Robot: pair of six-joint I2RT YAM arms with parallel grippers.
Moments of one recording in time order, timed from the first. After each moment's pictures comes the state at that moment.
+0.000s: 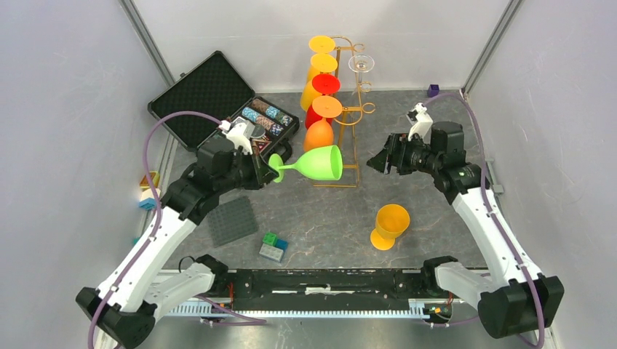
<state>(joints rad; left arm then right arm) -0.51 0.94 1.03 -0.64 0.18 -0.54 0.19 1.07 0.97 -0.46 -0.54 0.32</state>
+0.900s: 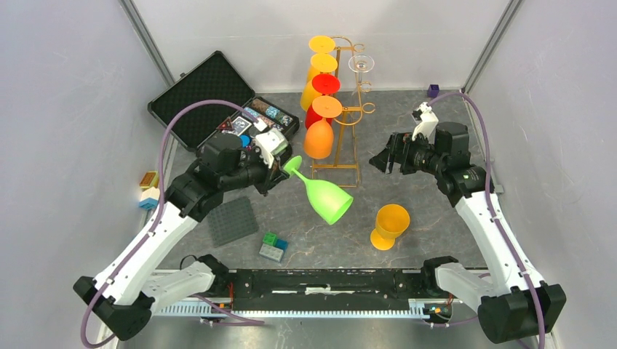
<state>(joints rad) -0.59 0.96 1.10 -0.61 0.34 0.06 0.17 1.02 0.99 -0.49 -0.46 0.28</state>
